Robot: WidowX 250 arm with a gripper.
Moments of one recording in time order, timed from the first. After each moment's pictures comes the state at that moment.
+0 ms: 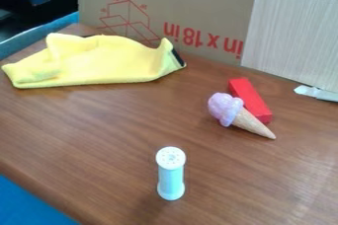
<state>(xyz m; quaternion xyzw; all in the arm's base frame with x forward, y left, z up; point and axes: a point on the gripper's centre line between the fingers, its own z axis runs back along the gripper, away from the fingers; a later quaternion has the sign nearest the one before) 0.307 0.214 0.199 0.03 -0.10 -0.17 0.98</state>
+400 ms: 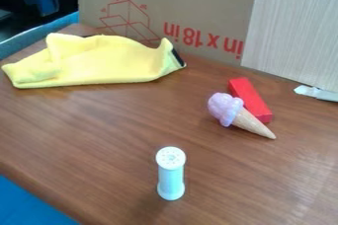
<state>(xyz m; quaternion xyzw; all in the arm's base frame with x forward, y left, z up) 0.322 0.223 0.177 0.01 -0.09 -0.15 0.98</state>
